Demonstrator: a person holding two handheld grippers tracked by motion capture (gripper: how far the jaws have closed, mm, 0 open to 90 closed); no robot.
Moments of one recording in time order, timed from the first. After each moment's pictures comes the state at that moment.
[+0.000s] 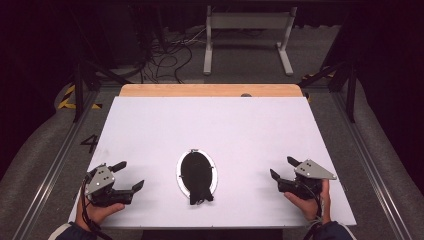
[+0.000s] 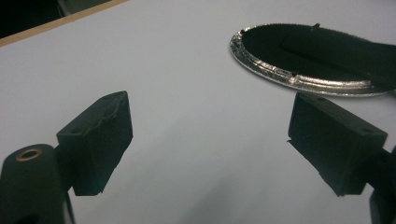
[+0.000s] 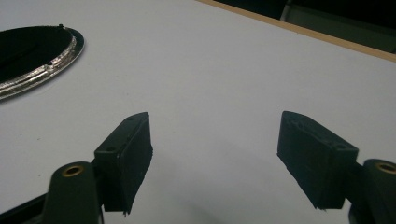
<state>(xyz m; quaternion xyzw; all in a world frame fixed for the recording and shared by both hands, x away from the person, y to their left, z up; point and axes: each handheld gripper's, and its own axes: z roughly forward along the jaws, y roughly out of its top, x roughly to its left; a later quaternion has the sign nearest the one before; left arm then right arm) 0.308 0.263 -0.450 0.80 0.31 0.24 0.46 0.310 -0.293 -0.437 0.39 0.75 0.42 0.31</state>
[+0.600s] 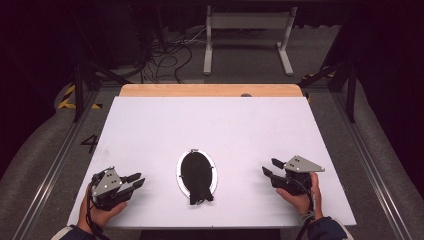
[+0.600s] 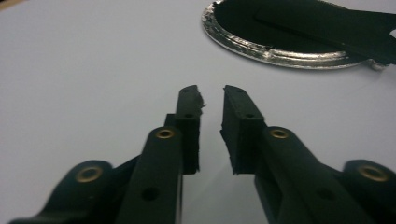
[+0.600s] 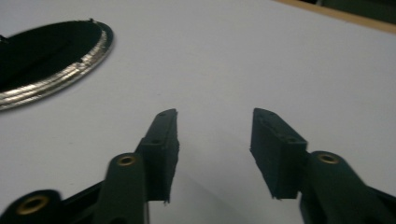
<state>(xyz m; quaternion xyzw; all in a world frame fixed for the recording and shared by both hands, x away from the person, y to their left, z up) 0.309 0.247 -0.453 0.83 0.29 0.19 0.43 0.326 -0.274 -0.441 0.38 0.78 0.43 0.24</state>
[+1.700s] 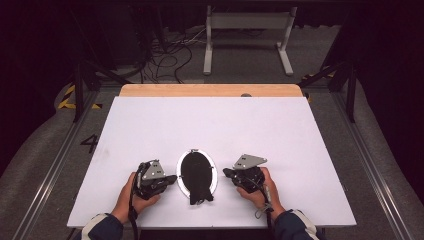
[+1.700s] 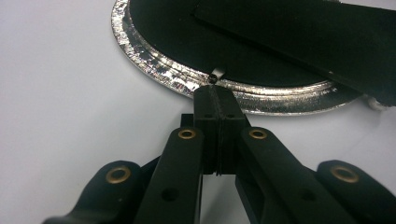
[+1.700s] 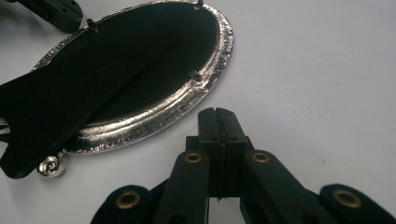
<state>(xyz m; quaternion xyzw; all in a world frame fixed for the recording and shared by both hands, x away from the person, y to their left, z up) 0.345 0.164 -0.468 0.88 0.26 0.11 0.38 0.351 -0.159 -0.458 0.30 0.85 0.40 0.16</state>
